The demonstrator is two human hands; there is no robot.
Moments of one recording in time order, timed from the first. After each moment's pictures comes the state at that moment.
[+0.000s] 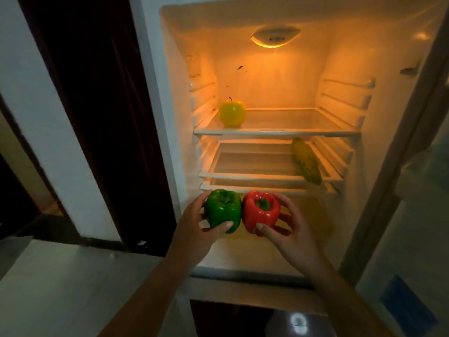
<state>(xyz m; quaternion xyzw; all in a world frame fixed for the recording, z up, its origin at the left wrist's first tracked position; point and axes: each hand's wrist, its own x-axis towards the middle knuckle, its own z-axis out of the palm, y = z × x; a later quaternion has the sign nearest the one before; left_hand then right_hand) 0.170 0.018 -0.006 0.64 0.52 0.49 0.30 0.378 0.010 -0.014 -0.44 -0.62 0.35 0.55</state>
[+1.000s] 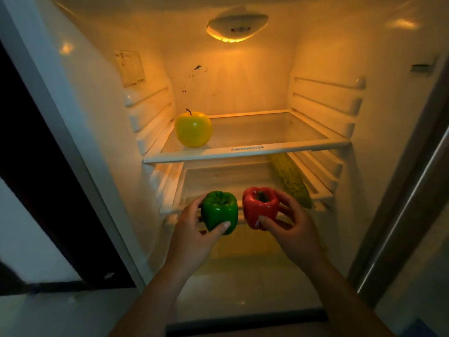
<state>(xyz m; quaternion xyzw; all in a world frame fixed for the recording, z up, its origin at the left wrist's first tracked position) 0.209 0.161 -0.006 0.68 0.49 0.46 0.30 0.413 0.129 -0.016 -0.52 -0.55 0.27 0.60</state>
